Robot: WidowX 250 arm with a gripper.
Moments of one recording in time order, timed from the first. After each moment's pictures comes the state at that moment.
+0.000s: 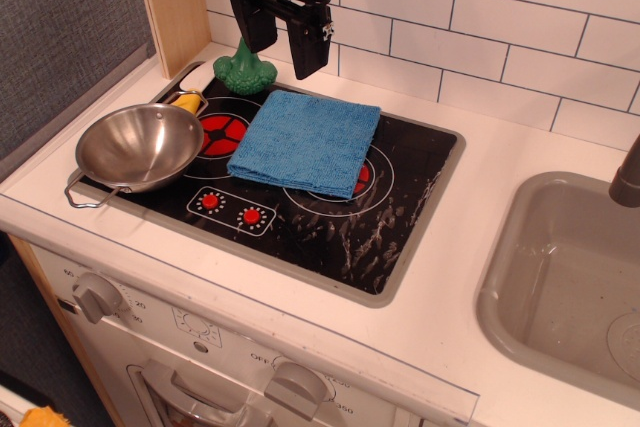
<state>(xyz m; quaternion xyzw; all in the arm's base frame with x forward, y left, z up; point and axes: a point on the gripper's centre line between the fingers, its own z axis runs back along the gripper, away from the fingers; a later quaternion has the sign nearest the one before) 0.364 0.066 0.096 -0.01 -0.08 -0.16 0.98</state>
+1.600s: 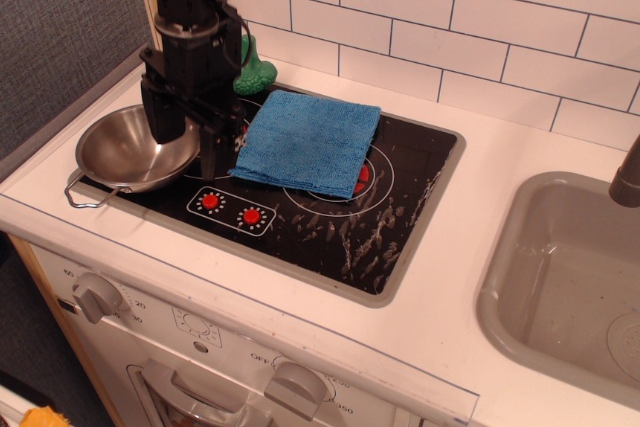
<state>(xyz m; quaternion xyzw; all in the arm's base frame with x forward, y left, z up) 0.287 0.104 0.044 0.06 0.01 -0.12 0.99</state>
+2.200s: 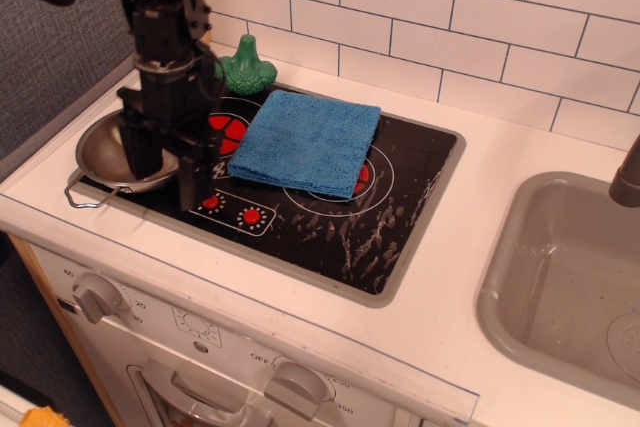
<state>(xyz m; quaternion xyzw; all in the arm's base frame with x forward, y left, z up) 0.270 0.123 0.015 0.03 0.05 -0.08 1.00</state>
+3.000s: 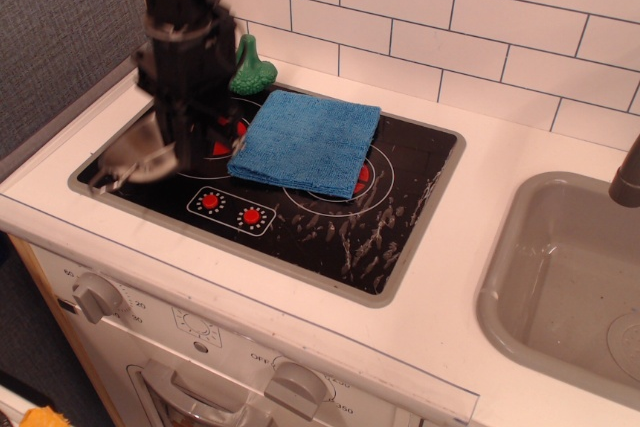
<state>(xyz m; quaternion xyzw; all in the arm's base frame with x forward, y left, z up) 0.278 0.090 0.067 0.06 -0.02 -0.12 0.99</state>
